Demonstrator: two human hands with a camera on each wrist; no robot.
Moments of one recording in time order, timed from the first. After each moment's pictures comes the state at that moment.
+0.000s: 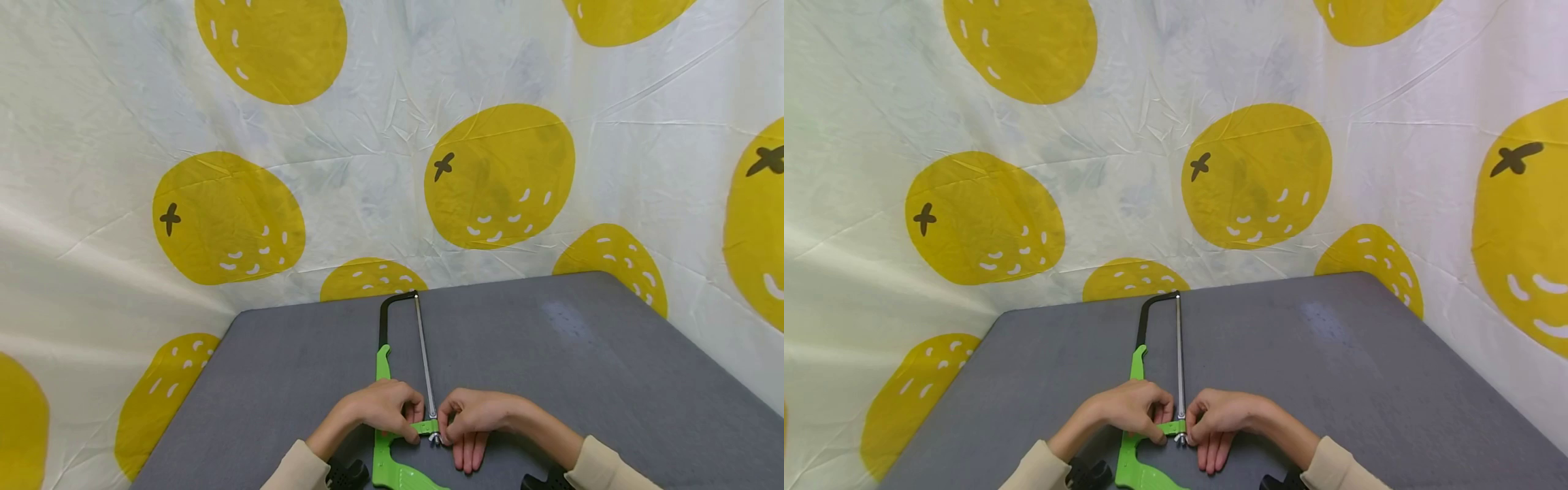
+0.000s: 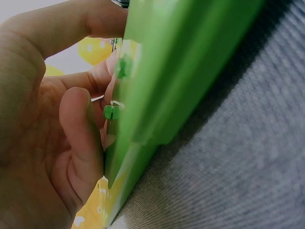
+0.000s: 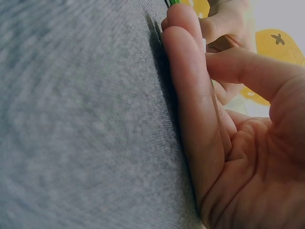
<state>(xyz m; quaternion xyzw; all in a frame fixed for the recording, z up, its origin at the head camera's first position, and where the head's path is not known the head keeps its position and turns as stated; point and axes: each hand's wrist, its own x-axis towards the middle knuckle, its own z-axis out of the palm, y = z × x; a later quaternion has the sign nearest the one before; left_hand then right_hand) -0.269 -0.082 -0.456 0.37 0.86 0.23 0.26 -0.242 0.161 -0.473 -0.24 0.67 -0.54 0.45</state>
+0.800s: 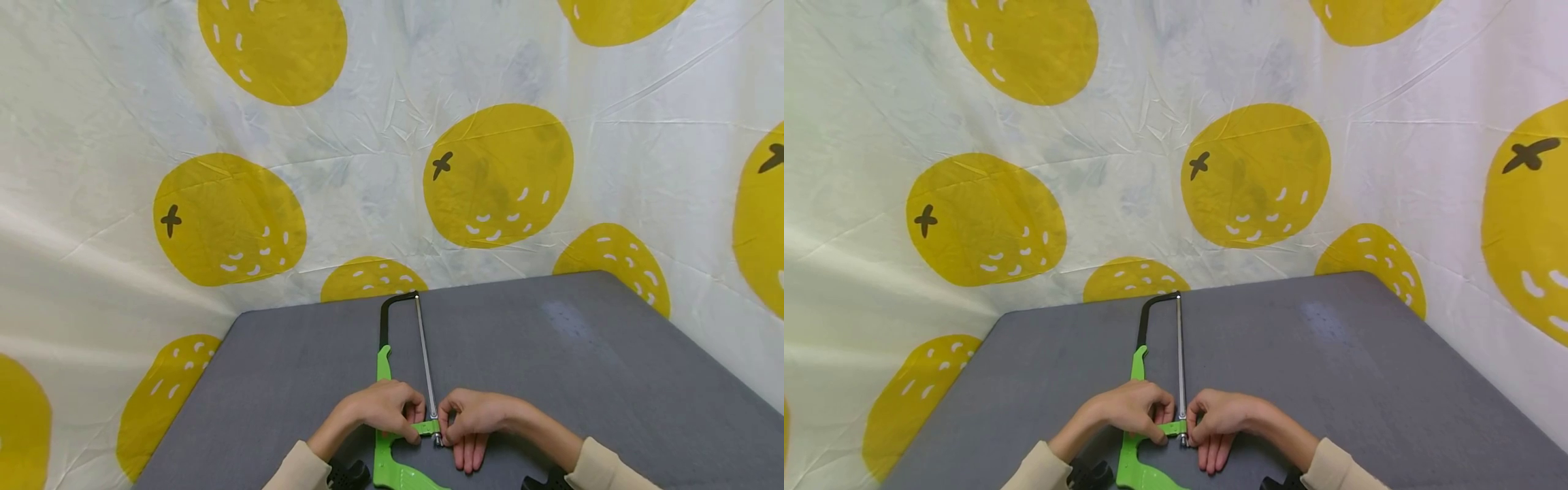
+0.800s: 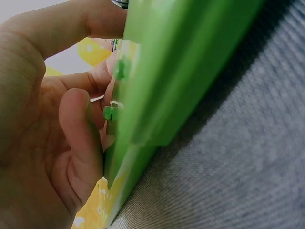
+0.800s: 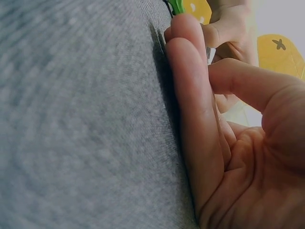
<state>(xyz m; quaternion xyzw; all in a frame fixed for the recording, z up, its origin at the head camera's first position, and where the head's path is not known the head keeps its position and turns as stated) -0.268 -0.081 -0.456 0.37 0.86 0.23 0.26 -0.240 0.158 -0.475 -0.24 0.68 -0.55 0.43</state>
